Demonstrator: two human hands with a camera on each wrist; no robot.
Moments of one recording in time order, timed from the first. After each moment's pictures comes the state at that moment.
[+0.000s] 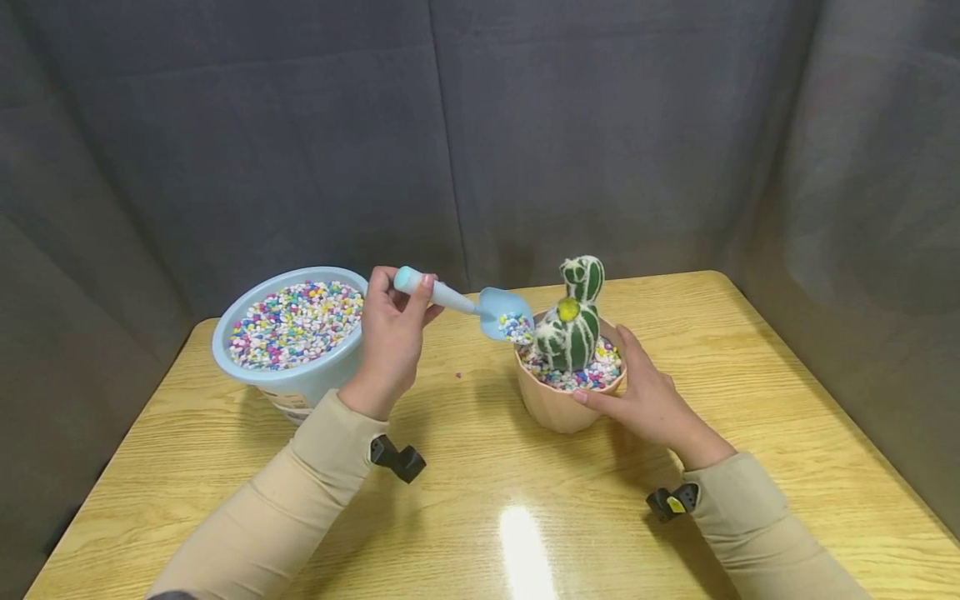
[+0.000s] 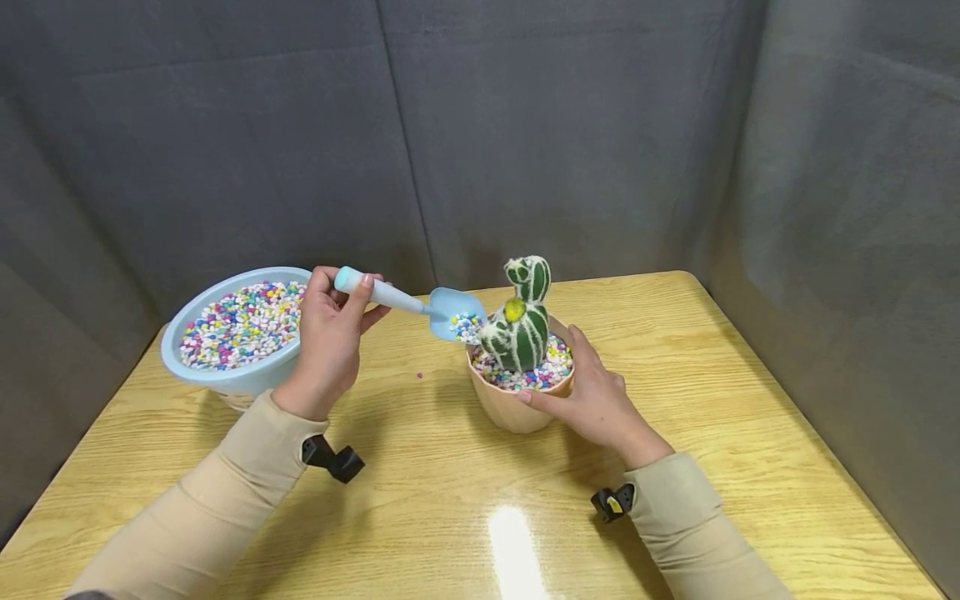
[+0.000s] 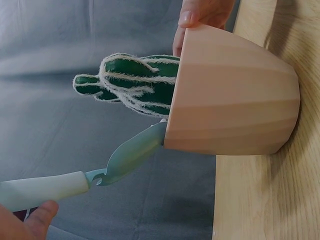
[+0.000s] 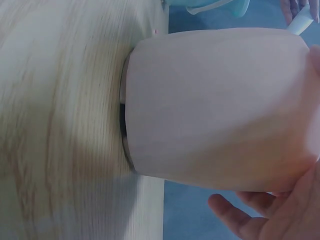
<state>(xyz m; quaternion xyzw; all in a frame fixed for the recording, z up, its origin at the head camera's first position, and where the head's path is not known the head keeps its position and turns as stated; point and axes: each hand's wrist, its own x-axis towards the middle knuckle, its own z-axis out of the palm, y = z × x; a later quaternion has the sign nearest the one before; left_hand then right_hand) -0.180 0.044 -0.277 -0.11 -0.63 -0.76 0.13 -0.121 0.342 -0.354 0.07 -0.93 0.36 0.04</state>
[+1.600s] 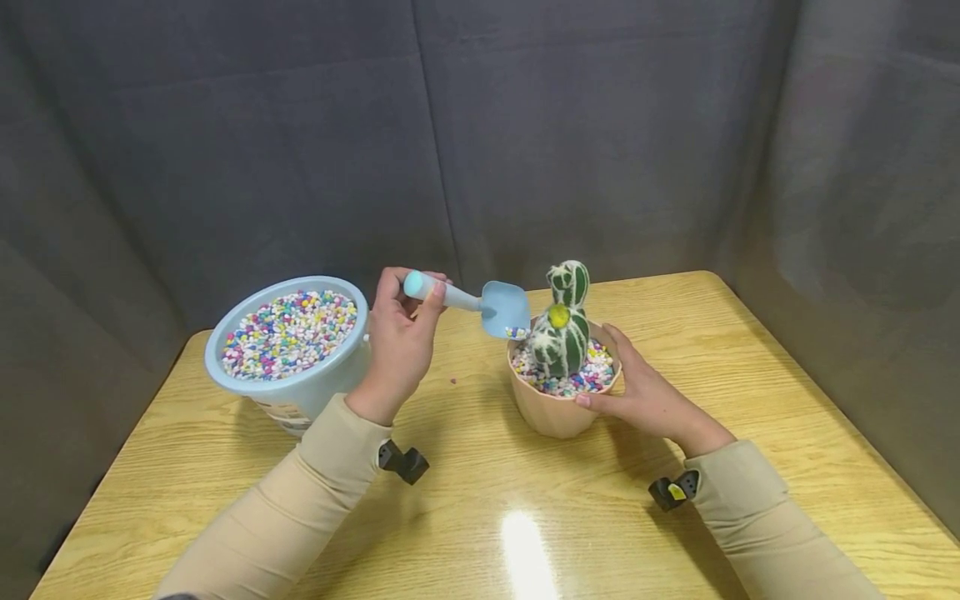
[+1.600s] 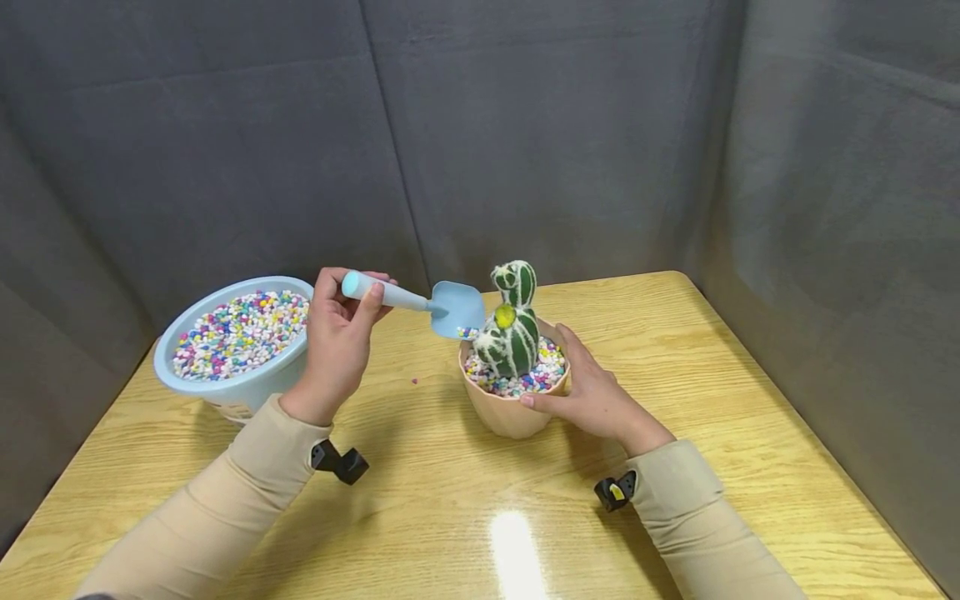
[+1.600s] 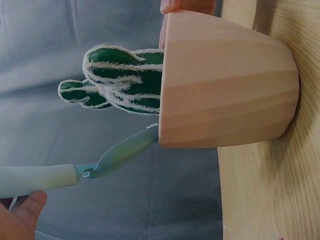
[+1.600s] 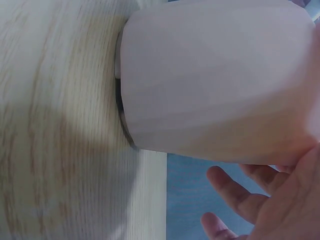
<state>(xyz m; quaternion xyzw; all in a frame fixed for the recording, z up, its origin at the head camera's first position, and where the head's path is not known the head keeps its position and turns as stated) -0.179 0.054 -0.279 -0.22 -0.69 -0.66 0.20 -0.128 0.357 -0.356 0.10 -0.90 0.42 -0.01</state>
